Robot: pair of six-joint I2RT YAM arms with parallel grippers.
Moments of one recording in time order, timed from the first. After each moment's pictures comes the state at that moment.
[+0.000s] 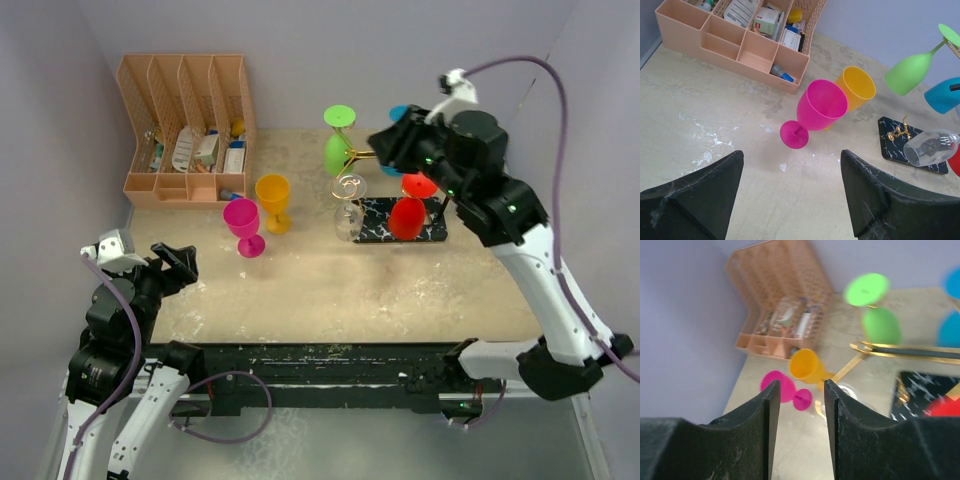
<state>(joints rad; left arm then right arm) -0.28 0.30 0.85 -0.76 -0.33 -0.49 0.65 1.33 1.80 -0.61 0.14 0.49</state>
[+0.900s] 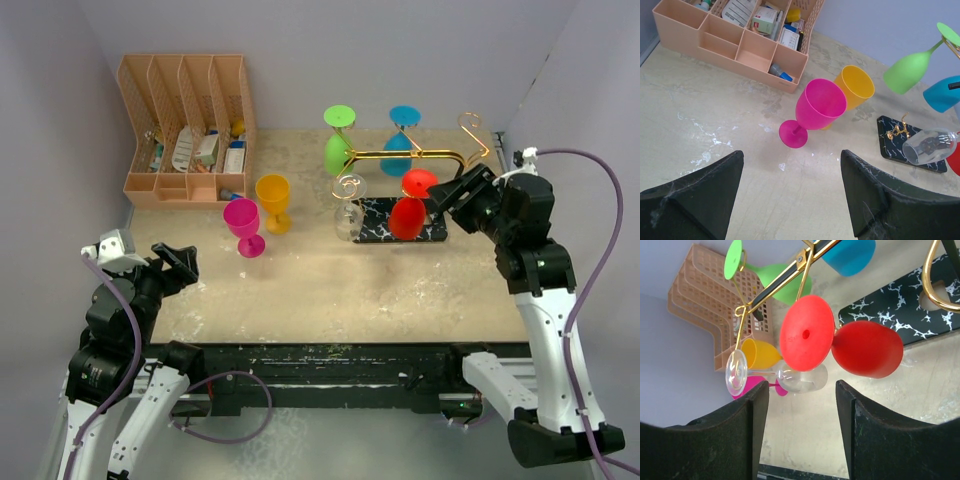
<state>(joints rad) -0.28 0.30 0.85 -0.76 -0.32 -0.49 0.10 0.90 1.22 -0.71 -0.11 0.79</state>
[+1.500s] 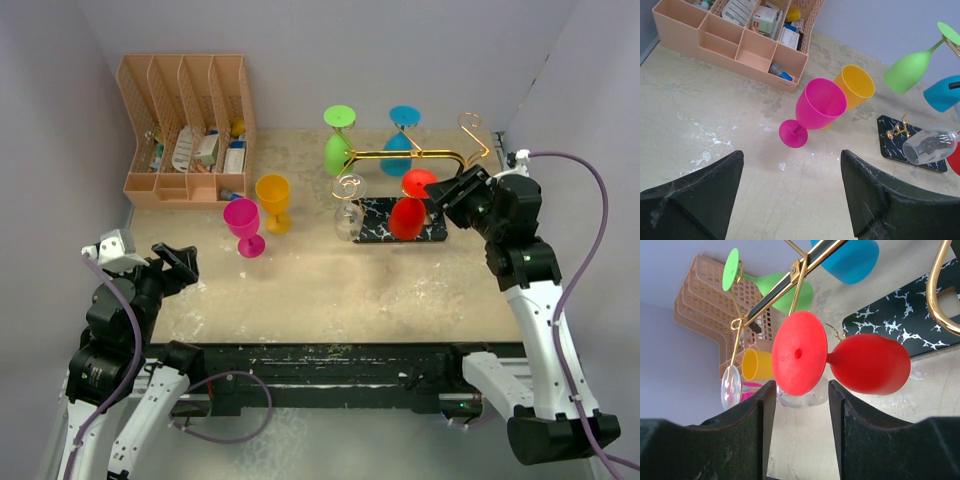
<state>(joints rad) -0.28 0.30 0.85 -0.76 -0.32 -0.49 0.09 0.91 1.10 -0.54 -0.12 0.84</state>
